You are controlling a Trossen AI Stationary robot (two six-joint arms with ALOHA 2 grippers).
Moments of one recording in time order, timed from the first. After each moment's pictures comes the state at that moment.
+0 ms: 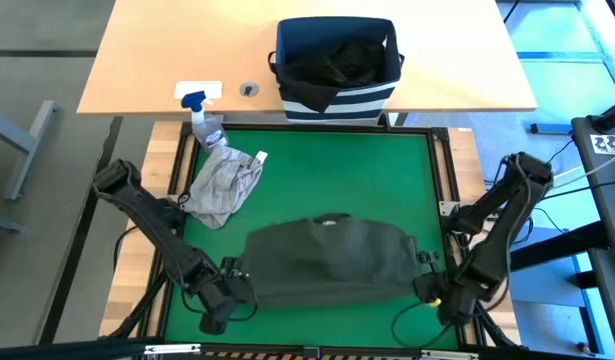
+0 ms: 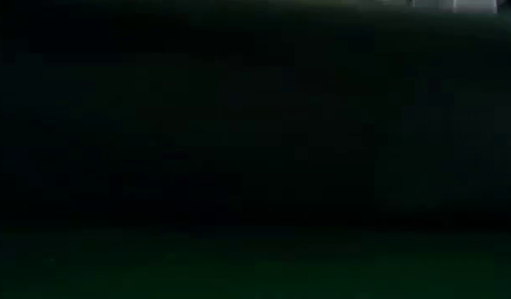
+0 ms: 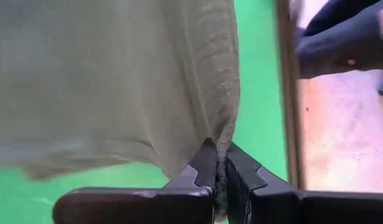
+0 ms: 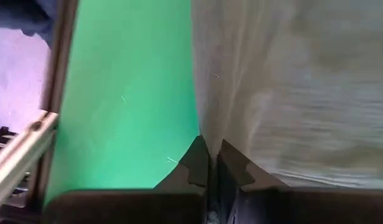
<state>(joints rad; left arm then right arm) -0.77 1.57 1.16 -0.77 -0.06 -0.70 1.05 1.32 0.95 -0.94 0.16 0.82</state>
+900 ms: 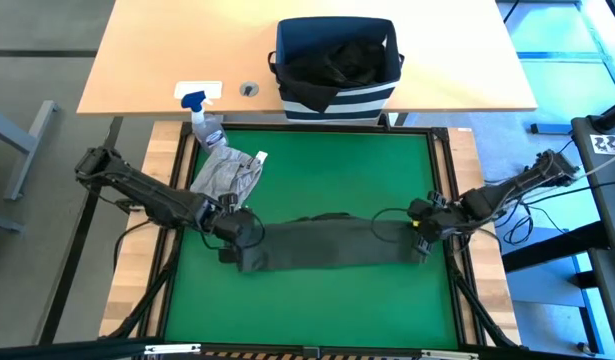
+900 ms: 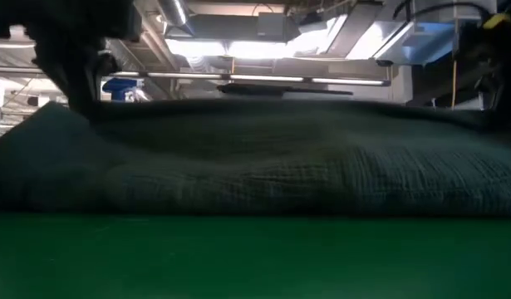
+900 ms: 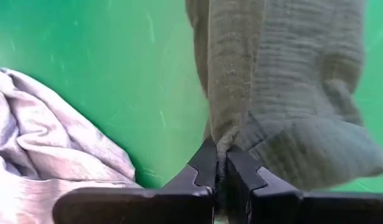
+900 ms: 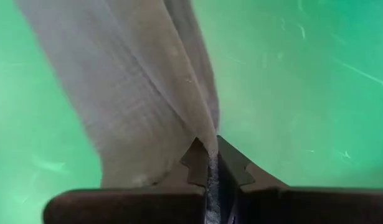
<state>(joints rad) -0.34 1.29 0.89 -0.92 -0.27 -0.49 0.46 0.83 0.66 -1.08 0.26 0.84</state>
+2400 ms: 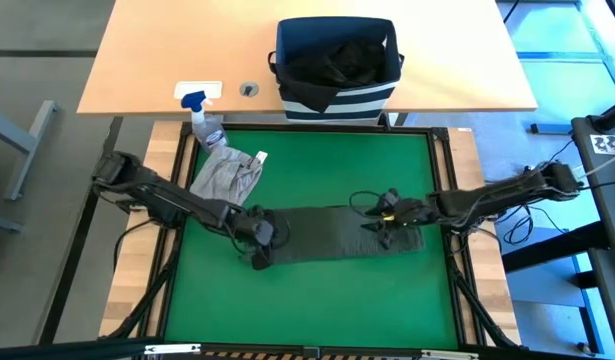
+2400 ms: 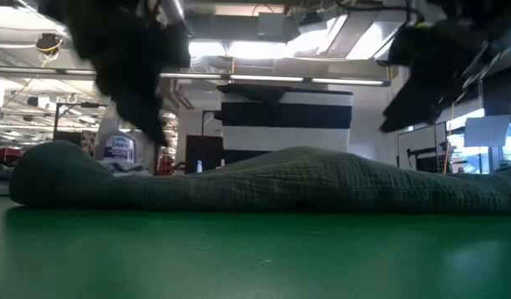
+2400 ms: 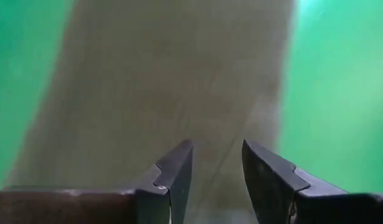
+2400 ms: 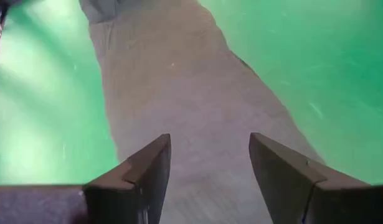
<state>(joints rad) -0.26 1.49 0.79 -0.32 -0.18 -0.57 0.19 1.01 0.46 -0.13 0.20 0.51</state>
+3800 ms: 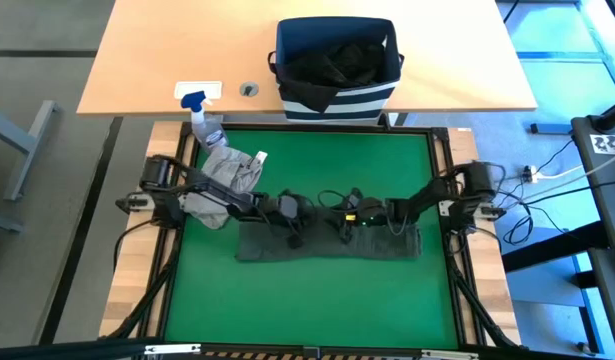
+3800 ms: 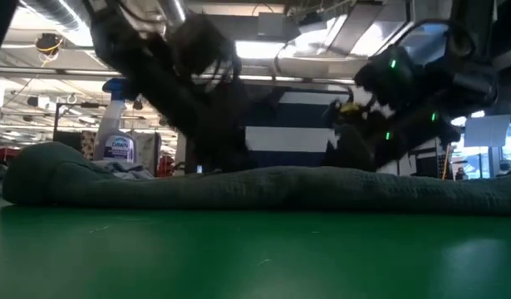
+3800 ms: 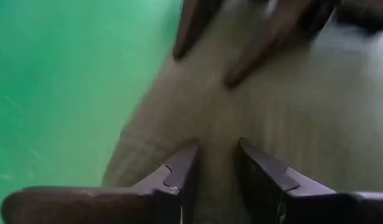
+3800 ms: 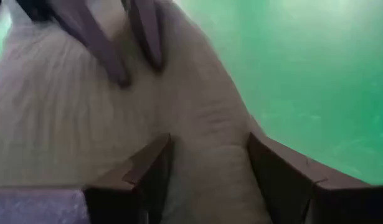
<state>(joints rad) -0.01 1.85 0.81 0.32 -0.16 -0.33 0.02 1.85 0.47 0.85 0.17 0.30</state>
